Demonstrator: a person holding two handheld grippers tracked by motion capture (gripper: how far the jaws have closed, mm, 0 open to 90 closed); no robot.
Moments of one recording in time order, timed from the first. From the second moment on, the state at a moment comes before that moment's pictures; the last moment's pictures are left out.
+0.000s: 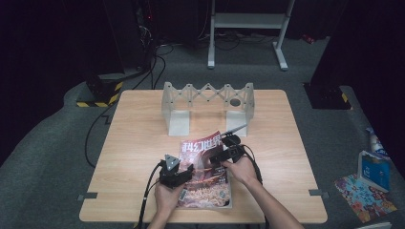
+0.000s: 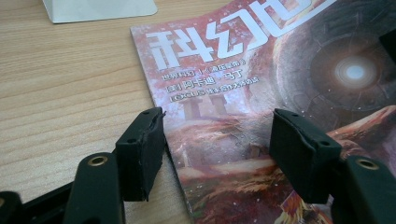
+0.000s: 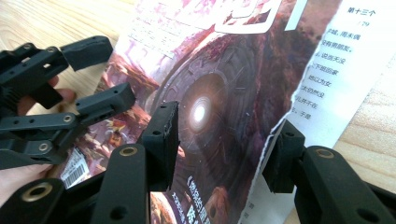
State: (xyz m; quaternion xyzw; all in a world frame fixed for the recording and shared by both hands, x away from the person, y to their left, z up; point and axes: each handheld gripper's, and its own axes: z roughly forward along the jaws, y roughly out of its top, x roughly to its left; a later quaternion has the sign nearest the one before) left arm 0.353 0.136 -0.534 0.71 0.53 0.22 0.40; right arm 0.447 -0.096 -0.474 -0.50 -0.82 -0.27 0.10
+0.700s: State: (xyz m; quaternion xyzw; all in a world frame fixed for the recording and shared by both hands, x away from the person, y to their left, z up) left arm 0.353 0.135 -0.534 0.71 0.53 0.22 0.40; right arm 0.448 -0.097 -0.474 -0.50 -0.82 -0.27 0.10
